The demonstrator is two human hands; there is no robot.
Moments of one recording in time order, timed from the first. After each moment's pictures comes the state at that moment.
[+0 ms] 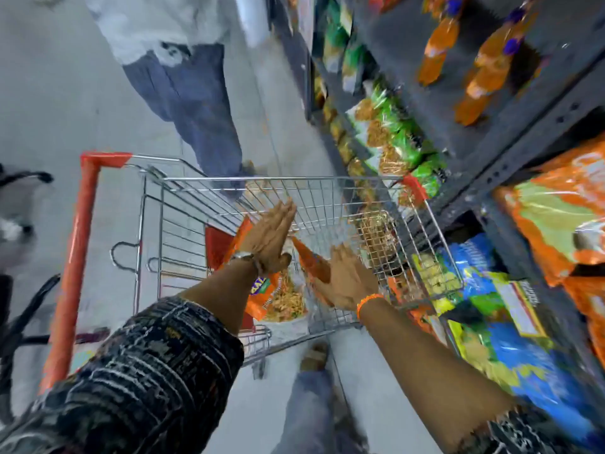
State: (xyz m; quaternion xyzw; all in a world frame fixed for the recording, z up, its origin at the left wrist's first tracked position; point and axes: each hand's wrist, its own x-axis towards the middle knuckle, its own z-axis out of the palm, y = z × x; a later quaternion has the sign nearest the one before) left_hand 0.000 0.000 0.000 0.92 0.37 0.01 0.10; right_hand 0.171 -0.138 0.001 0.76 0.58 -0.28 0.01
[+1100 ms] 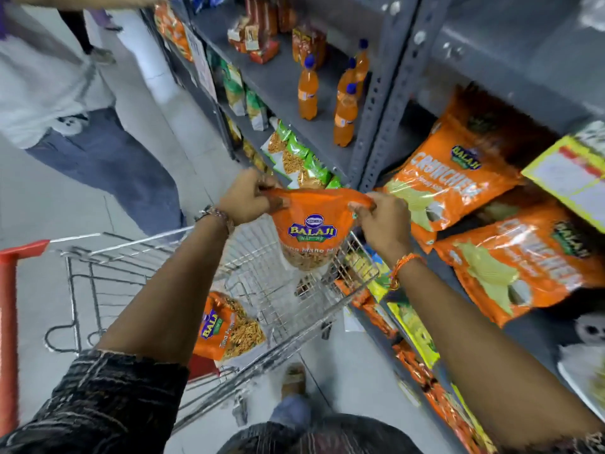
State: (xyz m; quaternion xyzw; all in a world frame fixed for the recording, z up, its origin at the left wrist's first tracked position) left_hand 0.148 0.014 0.183 0.86 0.27 0.11 0.41; right_hand 0.325 -0.196 0.164 0.85 0.37 -0.08 -0.37
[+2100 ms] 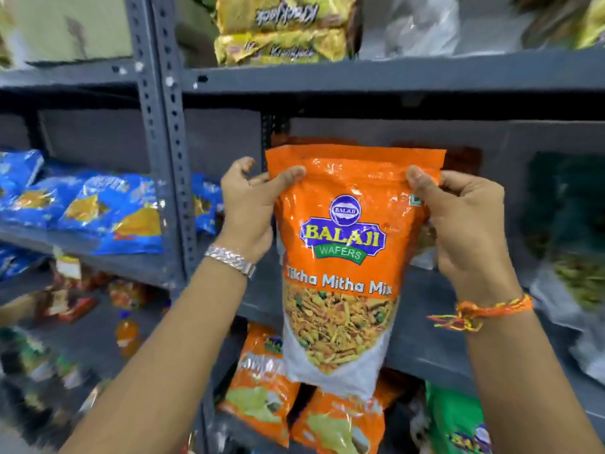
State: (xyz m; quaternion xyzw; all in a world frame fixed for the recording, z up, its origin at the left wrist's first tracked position) left_hand 0.382 -0.199 0.538 0.50 -0.11 0.34 0.79; right_hand 0.375 -0.435 0.548 0.61 0.21 0.23 -0.73
